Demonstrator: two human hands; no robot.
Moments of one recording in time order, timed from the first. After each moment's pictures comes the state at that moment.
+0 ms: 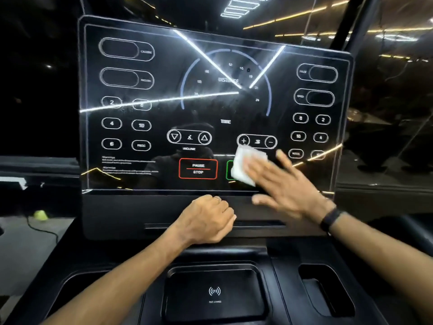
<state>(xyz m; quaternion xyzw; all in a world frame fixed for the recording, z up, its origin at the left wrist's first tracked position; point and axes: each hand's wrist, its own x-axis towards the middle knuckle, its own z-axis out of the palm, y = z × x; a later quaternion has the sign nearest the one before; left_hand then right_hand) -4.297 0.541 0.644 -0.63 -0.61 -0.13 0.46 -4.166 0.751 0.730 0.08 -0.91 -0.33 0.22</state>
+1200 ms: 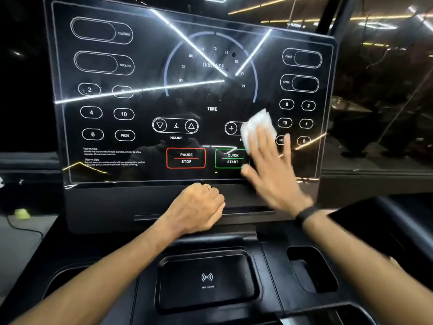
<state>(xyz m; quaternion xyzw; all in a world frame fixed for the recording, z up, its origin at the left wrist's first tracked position) -4.296 0.538 0.648 -0.63 -0.64 -0.09 0.43 -4.172 0.730 0.717 -0.14 -0.94 -0.15 0.27</state>
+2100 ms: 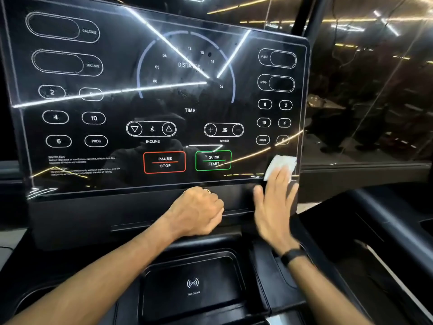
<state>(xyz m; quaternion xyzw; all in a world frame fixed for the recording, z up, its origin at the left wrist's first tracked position) -4.284 0.572 0.654 -0.70 -0.61 -0.11 0.37 -4.123 0.722 0.646 -0.35 -0.88 0.06 0.31</state>
